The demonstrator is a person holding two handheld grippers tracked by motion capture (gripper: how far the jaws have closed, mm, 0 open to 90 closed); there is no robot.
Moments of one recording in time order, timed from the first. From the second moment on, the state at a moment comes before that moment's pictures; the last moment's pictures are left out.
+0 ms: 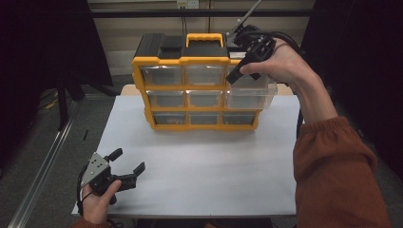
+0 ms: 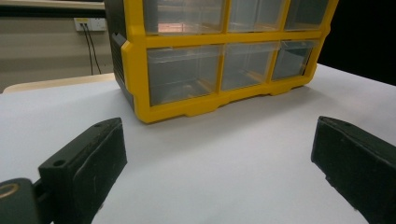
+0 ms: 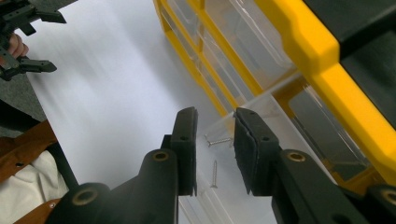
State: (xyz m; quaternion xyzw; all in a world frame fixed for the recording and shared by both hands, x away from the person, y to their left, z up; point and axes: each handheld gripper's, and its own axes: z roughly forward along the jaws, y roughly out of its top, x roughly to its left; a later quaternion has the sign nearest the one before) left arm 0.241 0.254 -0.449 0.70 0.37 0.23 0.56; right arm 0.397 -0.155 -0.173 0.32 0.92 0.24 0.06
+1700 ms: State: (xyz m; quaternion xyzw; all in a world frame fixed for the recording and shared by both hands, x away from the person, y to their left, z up) left arm 0.240 0.254 -0.449 0.70 0.38 0.23 0.56; right arm 0.370 -0.060 -0.264 0.22 0.94 0.25 0.03
